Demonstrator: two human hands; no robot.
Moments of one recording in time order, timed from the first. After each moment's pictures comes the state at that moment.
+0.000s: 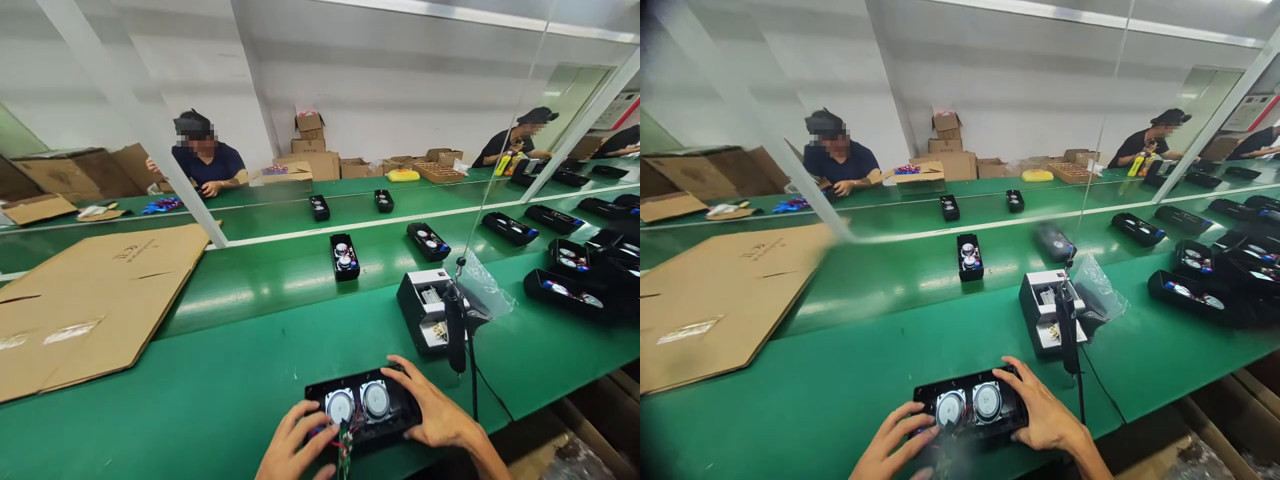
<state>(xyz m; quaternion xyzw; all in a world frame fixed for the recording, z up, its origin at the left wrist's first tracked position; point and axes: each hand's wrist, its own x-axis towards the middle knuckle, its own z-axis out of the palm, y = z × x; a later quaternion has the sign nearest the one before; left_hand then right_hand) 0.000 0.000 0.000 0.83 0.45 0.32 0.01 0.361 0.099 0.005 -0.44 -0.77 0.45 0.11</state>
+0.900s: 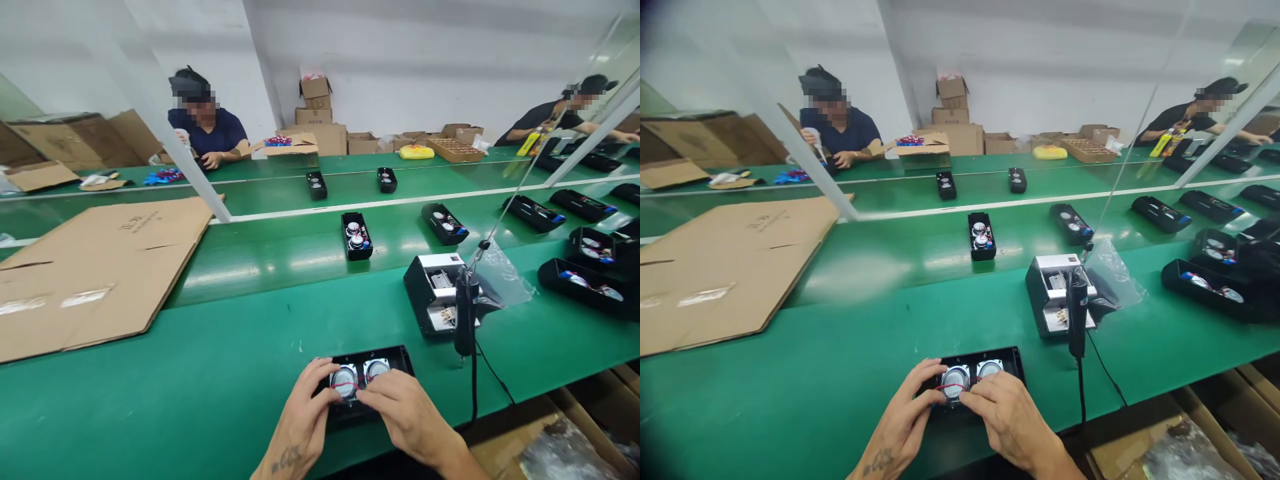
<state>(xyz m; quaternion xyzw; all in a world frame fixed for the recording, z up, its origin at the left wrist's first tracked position) 0.028 0.016 0.033 0.79 0.48 0.35 0.13 0.288 0.061 0.036 -0.27 -0.90 0.19 0.30</state>
